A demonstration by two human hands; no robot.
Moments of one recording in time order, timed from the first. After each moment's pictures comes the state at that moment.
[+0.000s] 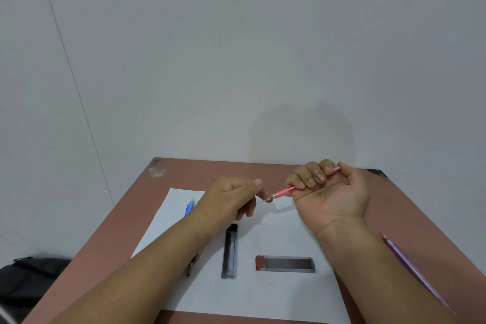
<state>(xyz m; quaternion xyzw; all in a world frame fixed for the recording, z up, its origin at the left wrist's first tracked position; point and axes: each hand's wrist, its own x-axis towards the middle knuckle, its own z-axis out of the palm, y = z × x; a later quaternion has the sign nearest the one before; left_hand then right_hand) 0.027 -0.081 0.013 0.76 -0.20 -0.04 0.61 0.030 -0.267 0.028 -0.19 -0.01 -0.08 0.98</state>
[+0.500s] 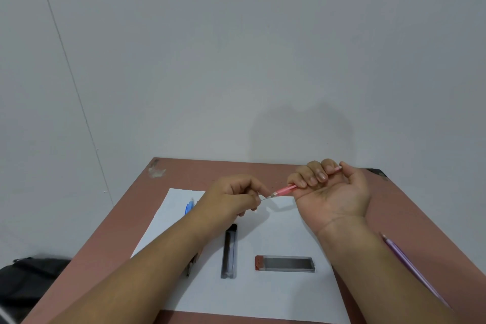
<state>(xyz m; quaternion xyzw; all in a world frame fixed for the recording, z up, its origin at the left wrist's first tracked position) 0.028 -0.081 0.012 0.75 -0.21 -0.04 0.62 0.030 -0.270 0.028 -0.18 0.00 -0.08 0.98</state>
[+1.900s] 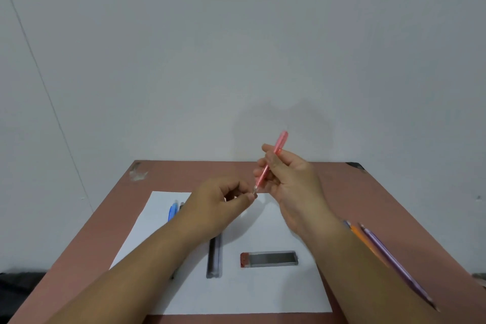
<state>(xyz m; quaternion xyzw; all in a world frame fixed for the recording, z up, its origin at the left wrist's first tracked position) 0.024 -0.085 0.011 0.83 -0.23 0.04 0.51 0.023 -0.250 0.035 -0.57 0.01 -0.09 0.82</state>
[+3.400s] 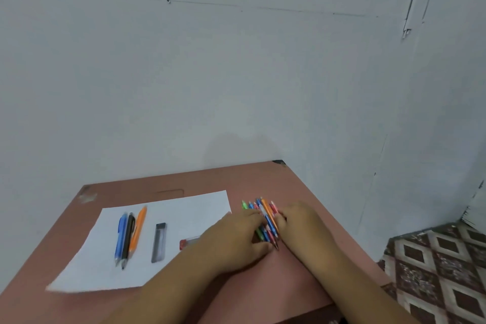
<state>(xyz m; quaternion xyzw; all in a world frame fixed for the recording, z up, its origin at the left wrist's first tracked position) -0.067 -0.212 0.014 0.91 -0.39 -0.01 0.14 -0.098 -0.392 -0.011 -0.97 0.11 -0.15 0.16</state>
